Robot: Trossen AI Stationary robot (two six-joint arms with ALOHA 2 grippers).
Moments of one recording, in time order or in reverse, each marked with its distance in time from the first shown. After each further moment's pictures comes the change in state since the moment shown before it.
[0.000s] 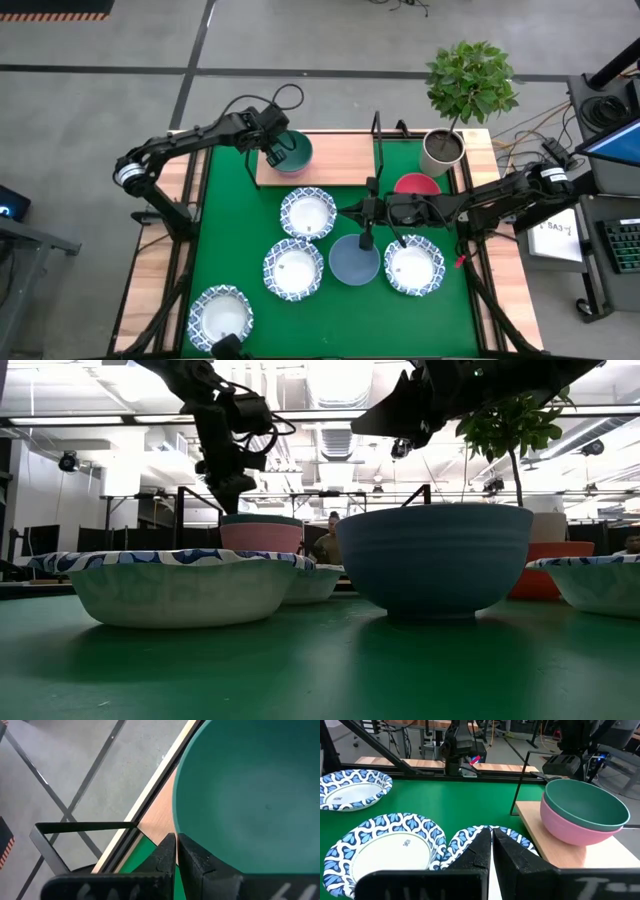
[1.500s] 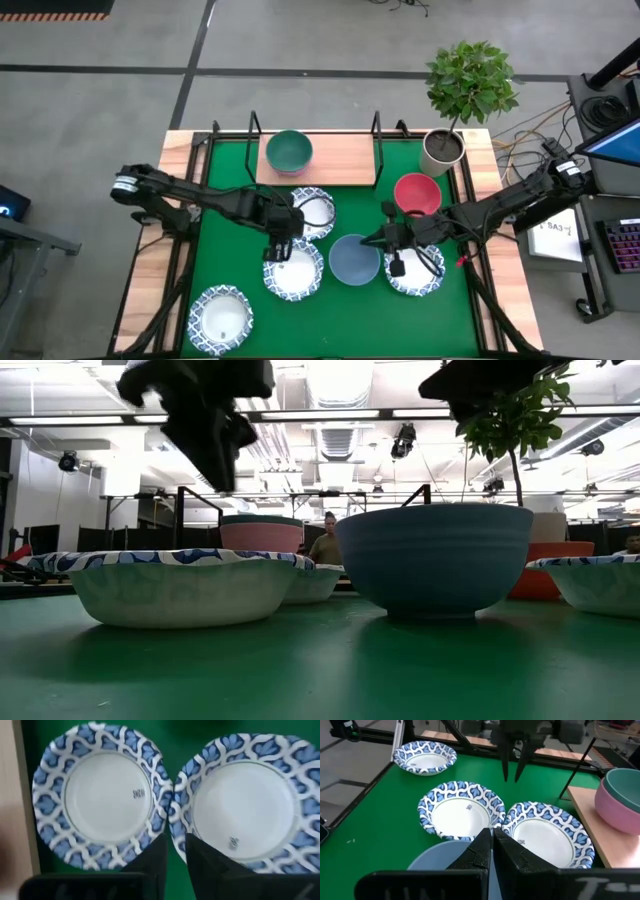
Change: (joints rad) left arm -0.748 -0.026 -0.047 -0.082 0.303 -0.109; right arm 0.231 -0.195 -0.025 -0.312 0.000 0.051
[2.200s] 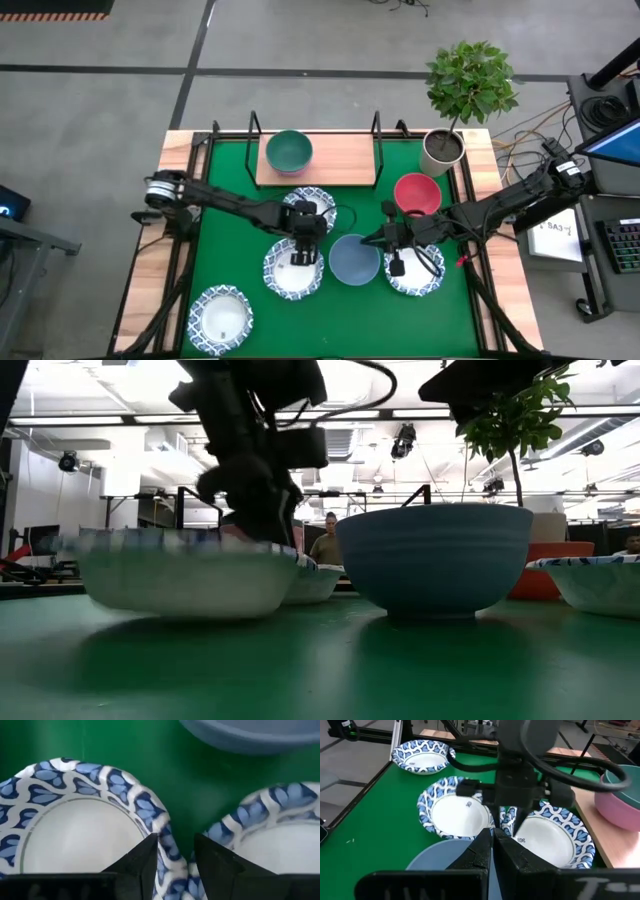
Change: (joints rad) left arm 0.047 0.264 -0.040 0.382 -0.001 0.019; right arm 0.000 0.000 0.000 -0.007 0.000 0.013
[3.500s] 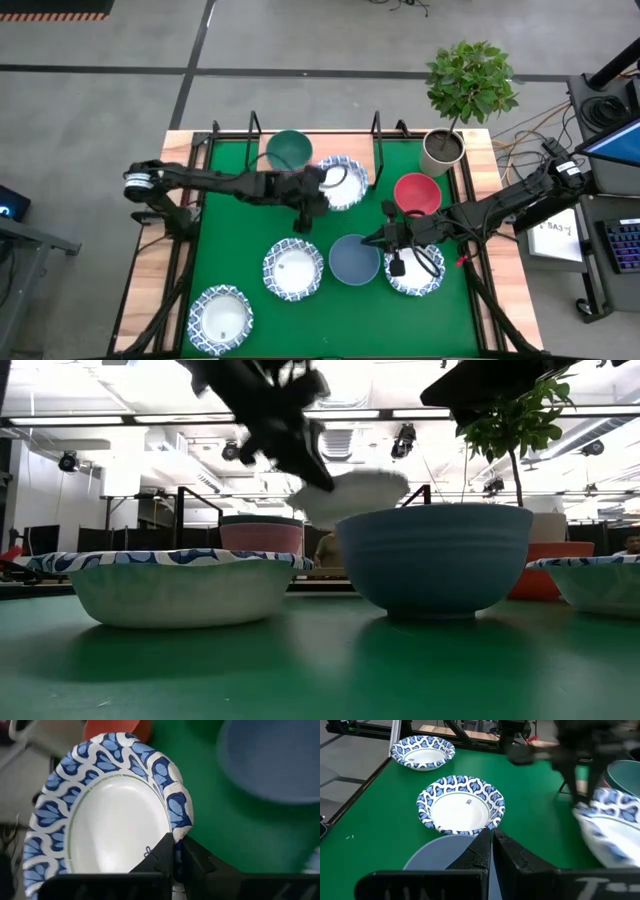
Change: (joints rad) left arm 0.173 -0.184 0.003 0.180 0.009 0.519; right arm 0.000 0.000 -0.001 -0.018 0.000 0.006
